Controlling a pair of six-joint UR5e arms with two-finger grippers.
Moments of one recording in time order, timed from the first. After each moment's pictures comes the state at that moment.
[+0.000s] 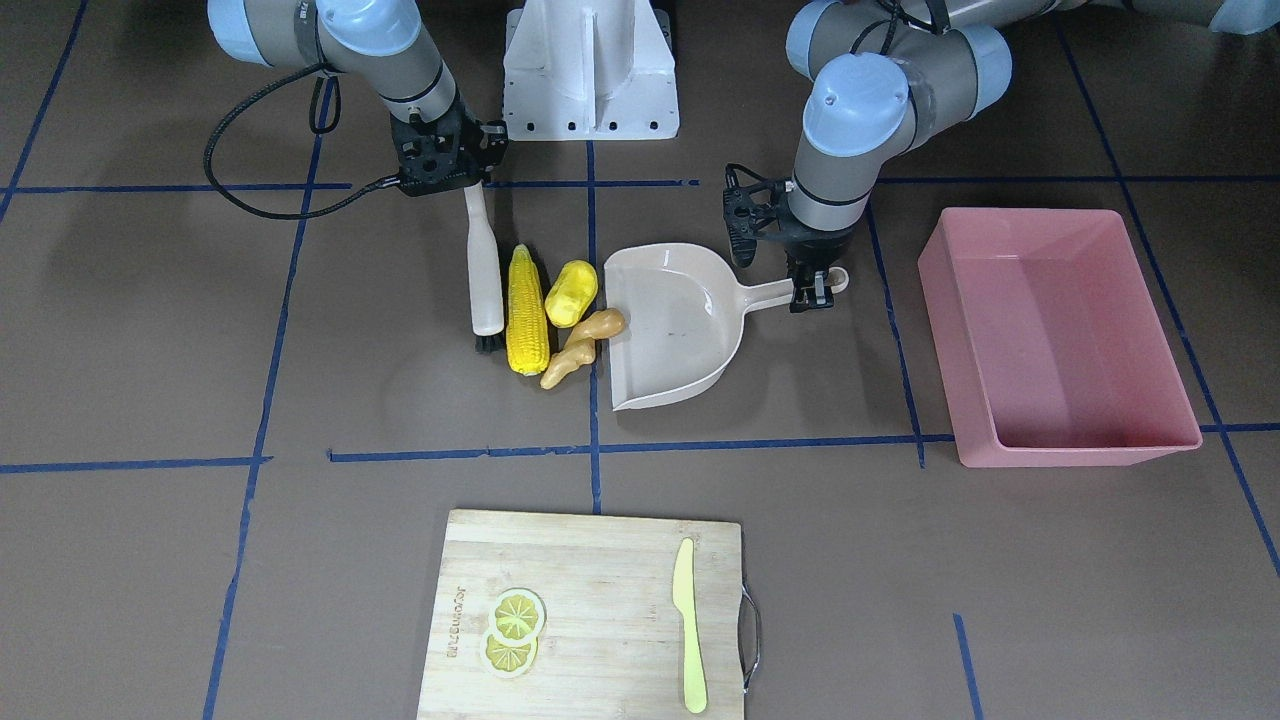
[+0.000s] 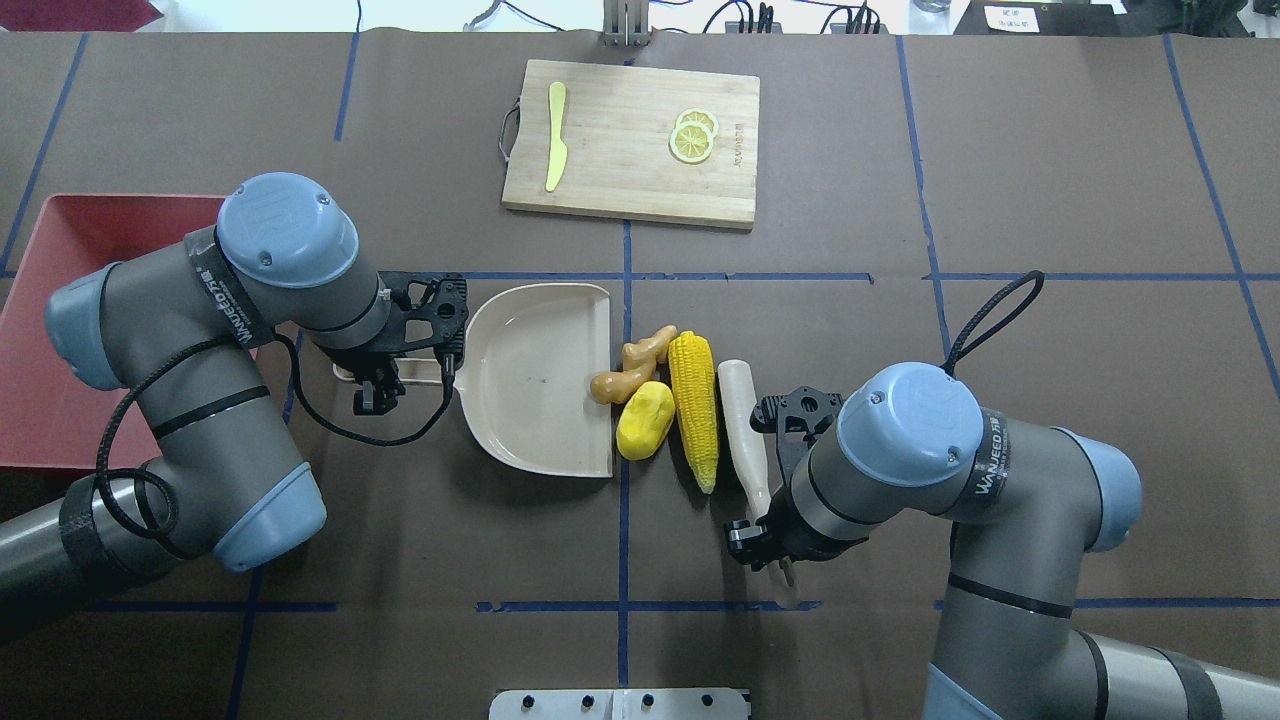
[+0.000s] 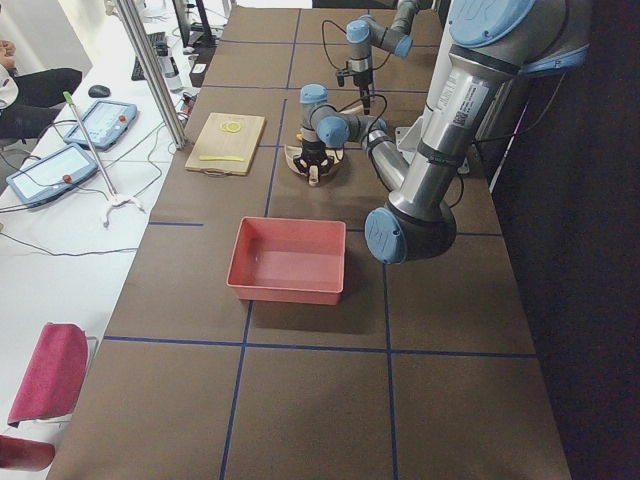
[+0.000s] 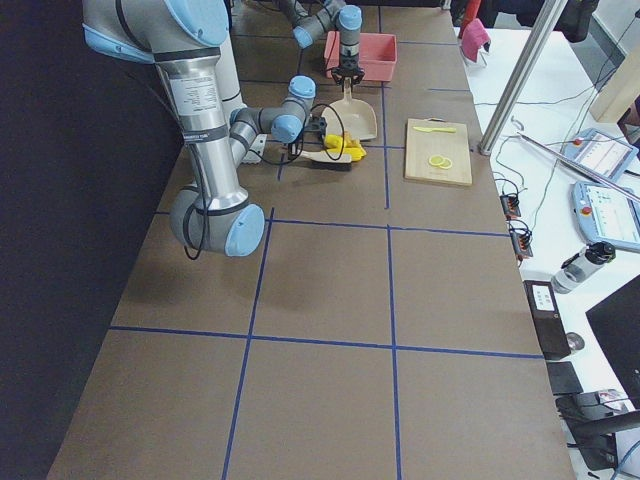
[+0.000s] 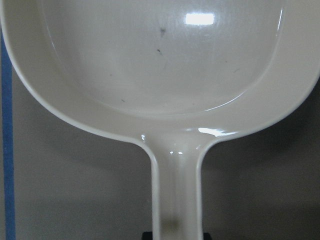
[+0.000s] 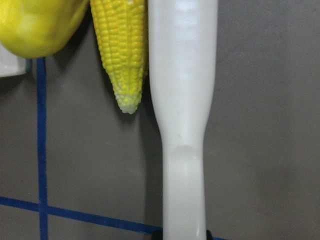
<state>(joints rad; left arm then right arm) -0.62 -2.05 -1.81 -1.49 -1.94 0.45 0.37 -1.22 1.97 -1.49 2.03 1.23</state>
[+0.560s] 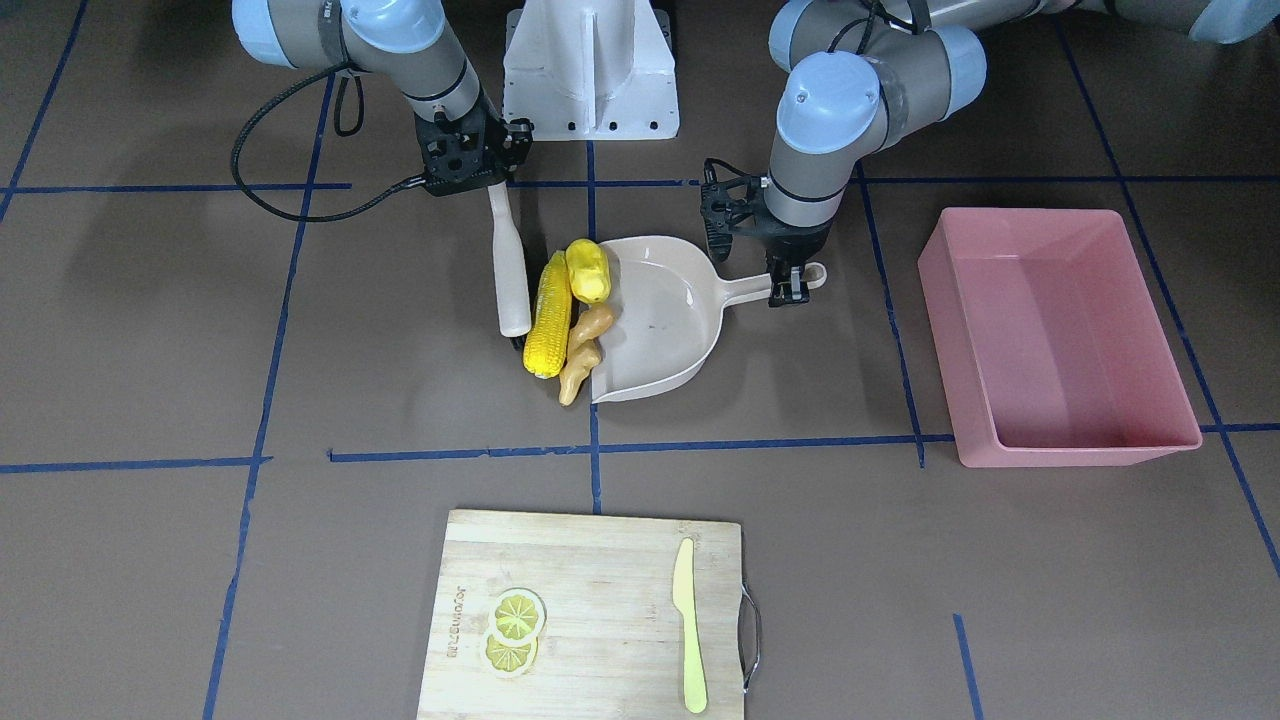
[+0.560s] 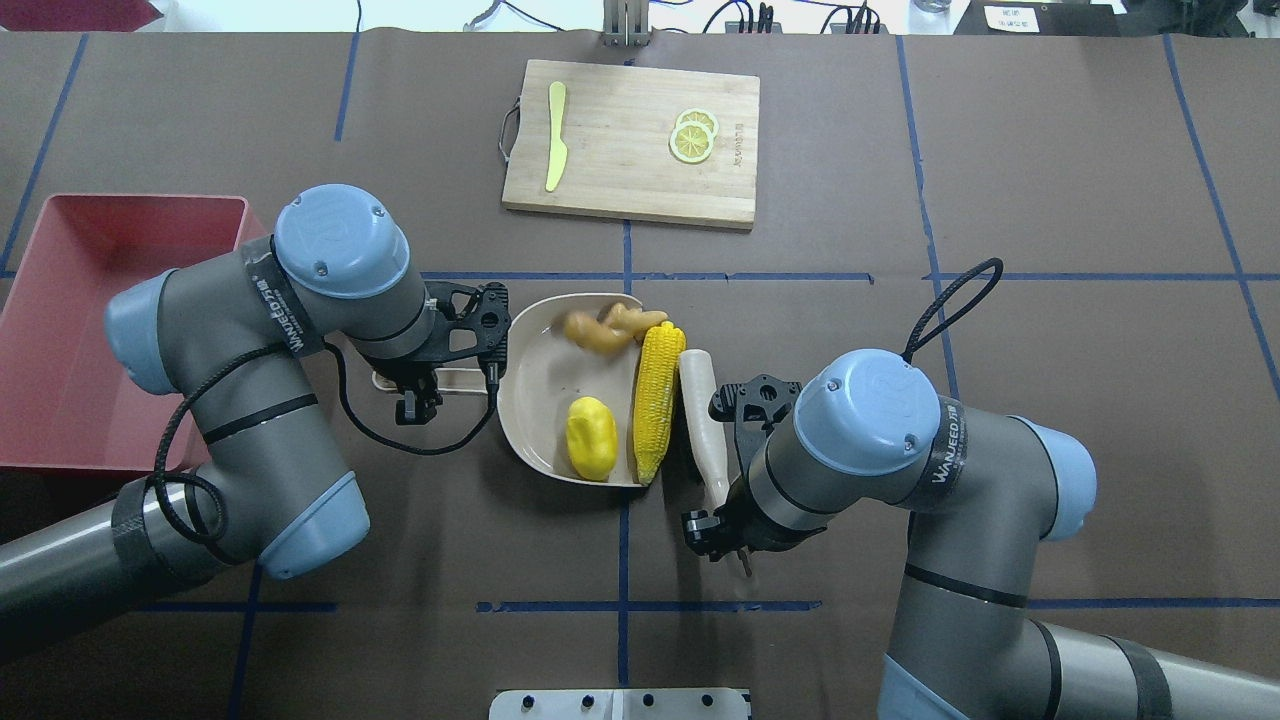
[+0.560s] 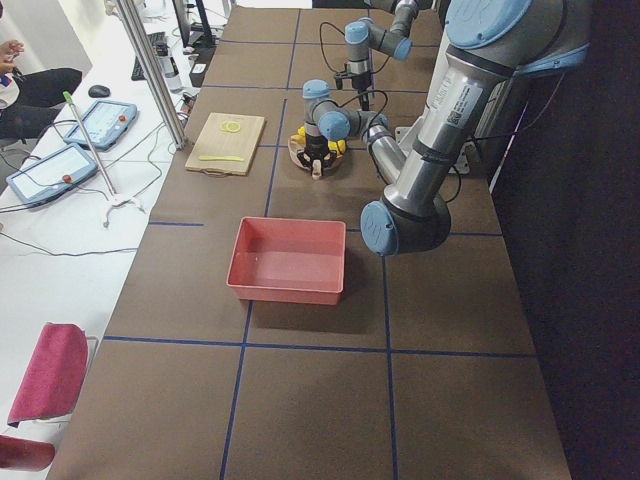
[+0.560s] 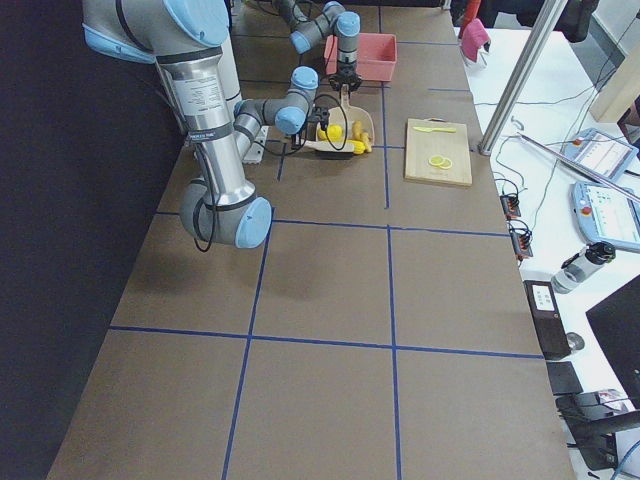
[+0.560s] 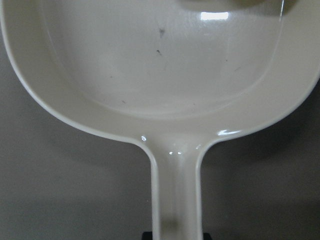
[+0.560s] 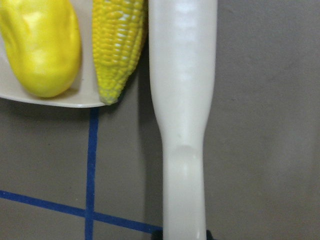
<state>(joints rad) -0.59 -2.13 -1.75 -1.49 -1.94 0.41 0.37 -1.14 1.94 -1.48 2.03 1.23</state>
